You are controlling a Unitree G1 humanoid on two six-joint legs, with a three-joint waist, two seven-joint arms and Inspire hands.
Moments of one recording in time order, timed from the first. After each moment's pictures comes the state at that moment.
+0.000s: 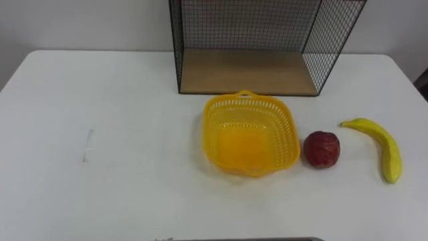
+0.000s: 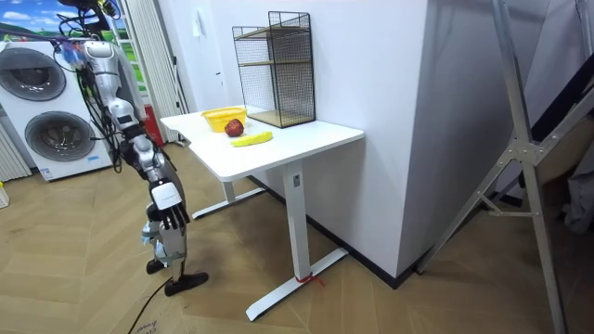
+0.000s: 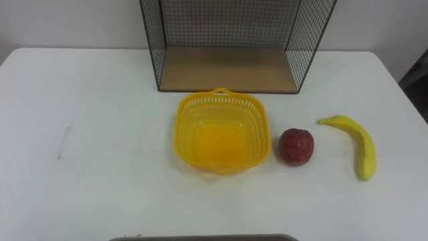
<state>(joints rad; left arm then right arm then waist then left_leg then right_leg) 0.19 0.18 0.04 1.09 0.15 0.06 0.15 0.13 -0.21 -0.06 1.23 0.18 0.11 -0.16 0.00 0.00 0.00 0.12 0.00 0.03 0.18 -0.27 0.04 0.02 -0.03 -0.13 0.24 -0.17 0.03</state>
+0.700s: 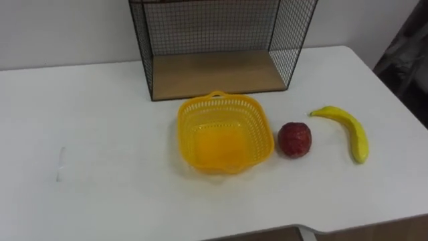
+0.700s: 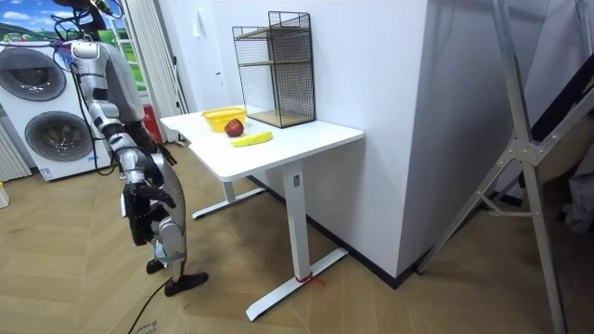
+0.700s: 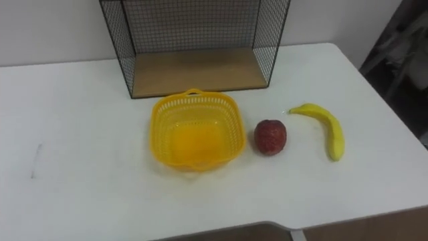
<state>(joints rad) 0.28 0.22 0.22 1.05 0.28 0.04 0.18 0.17 -0.22 -0.73 0.91 1.20 -0.03 -0.56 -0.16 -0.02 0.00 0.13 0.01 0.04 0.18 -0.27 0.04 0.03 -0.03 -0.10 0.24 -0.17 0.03</state>
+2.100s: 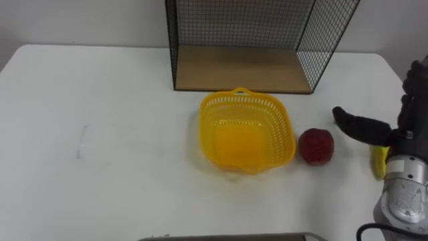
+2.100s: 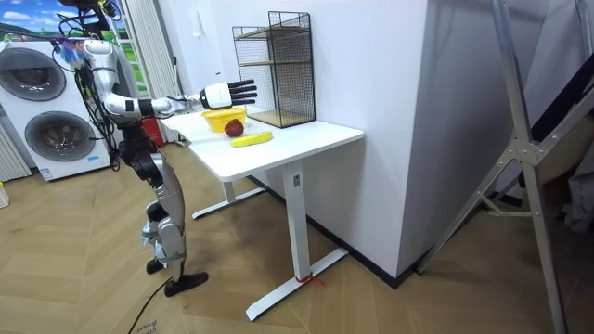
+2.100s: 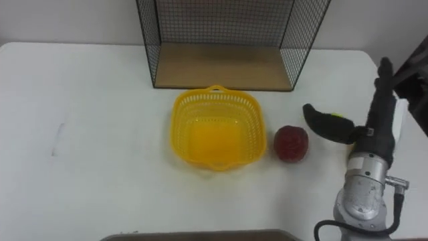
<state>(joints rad) 0.29 0.23 0.01 0.96 0.37 0.06 0.07 0.11 -0.35 -0.08 0.01 0.07 -0.09 -0.35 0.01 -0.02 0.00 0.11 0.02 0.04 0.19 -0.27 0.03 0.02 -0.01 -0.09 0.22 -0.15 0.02</state>
